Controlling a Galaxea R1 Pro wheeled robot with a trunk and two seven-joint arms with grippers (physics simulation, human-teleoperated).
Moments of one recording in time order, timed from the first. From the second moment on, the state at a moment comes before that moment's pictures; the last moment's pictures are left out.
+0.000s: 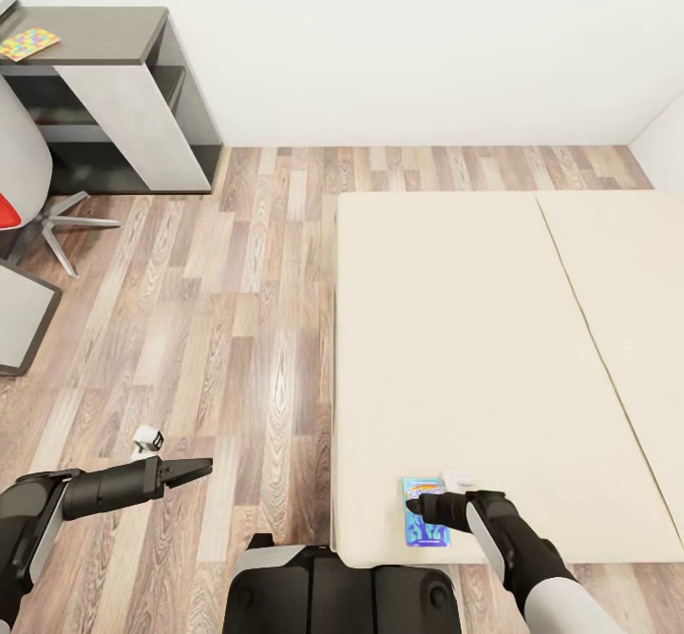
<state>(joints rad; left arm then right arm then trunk) -0.43 0.31 0.30 -1.10 0.00 0.97 -1.57 -0.55 -0.01 0.01 -0.65 -0.09 0.55 0.21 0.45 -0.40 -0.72</state>
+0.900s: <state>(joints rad) -0.43 0.31 0.30 -1.10 0.00 0.97 -1.57 -0.55 0.02 0.00 -0.64 -0.11 0.55 0.11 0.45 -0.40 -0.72</state>
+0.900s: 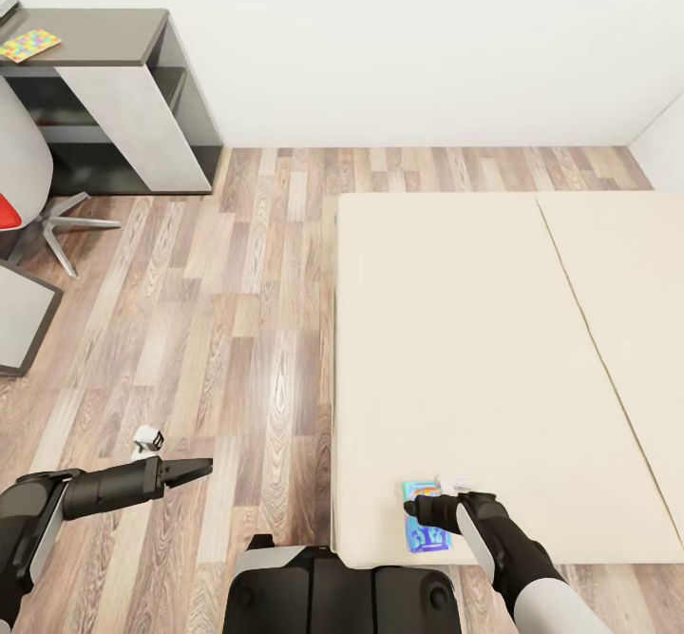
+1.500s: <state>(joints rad) -0.43 0.31 0.30 -1.10 0.00 0.97 -1.57 -0.55 0.02 0.00 -0.64 -0.12 0.55 0.01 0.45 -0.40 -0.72</state>
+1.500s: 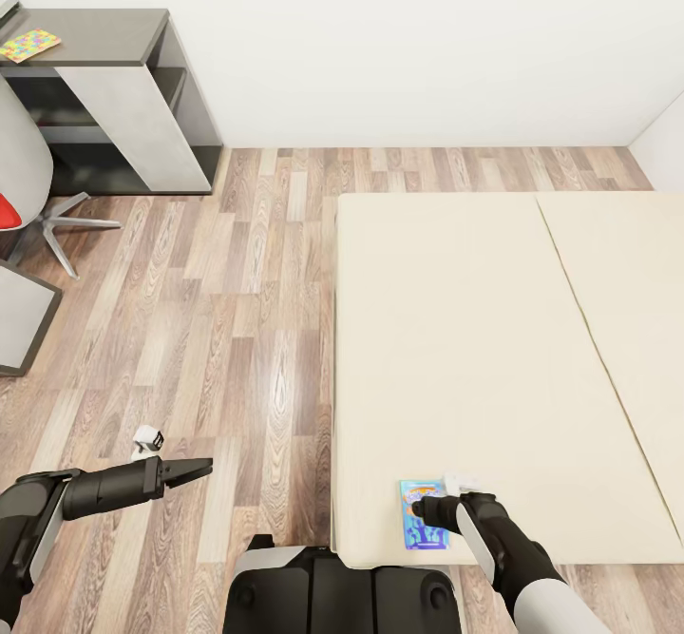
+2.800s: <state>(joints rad) -0.43 0.31 0.30 -1.10 0.00 0.97 -1.57 -0.56 0.03 0.00 -0.64 -0.13 0.55 0.02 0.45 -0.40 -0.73</state>
